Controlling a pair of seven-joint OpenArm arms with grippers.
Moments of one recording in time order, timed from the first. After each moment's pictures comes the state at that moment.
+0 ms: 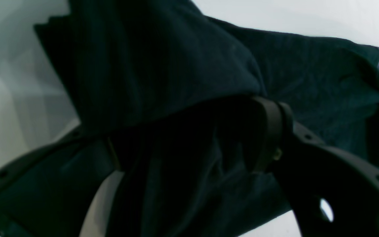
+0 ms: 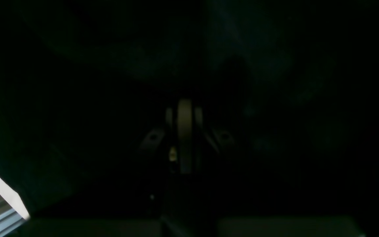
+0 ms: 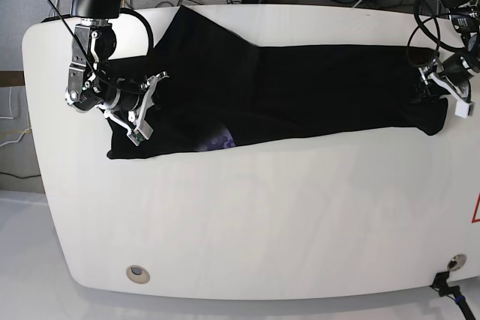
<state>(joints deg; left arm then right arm) 3.5 -25.8 -35.9 62.5 -49.0 -42.9 58.6 2.1 15.0 9.4 80.4 28.3 40.9 -65.6</state>
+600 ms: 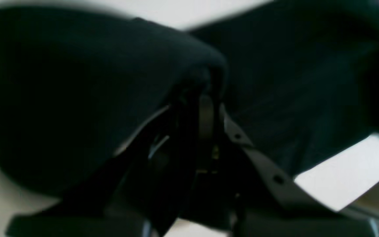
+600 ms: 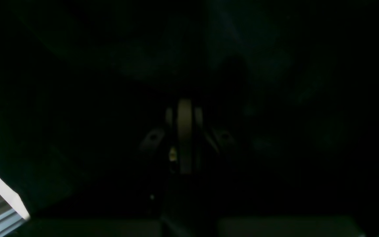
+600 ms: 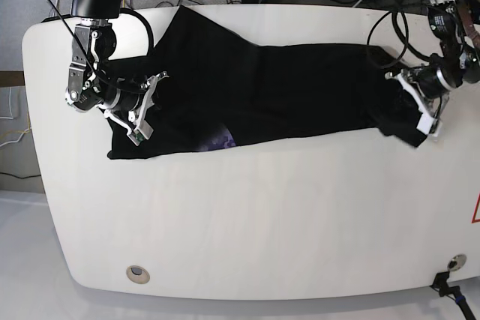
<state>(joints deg) 5.5 -18.8 -28.5 90.4 -43.8 -41.4 66.7 2.1 14.8 9.4 80.4 28.3 40.9 -65.4</state>
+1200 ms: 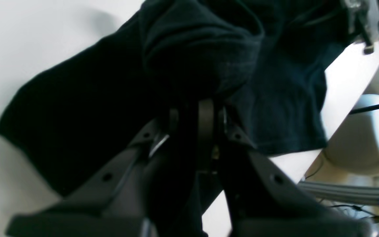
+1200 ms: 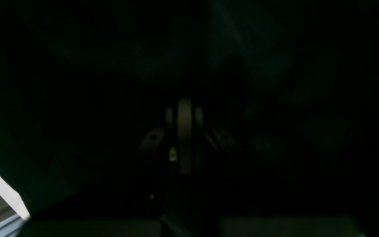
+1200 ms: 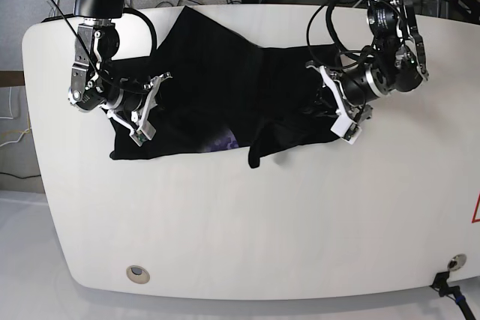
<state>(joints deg) 5.5 -5.0 -12.7 102.6 -43.3 -41.8 67.8 2.1 13.9 9.5 80.4 28.1 40.9 -65.2</state>
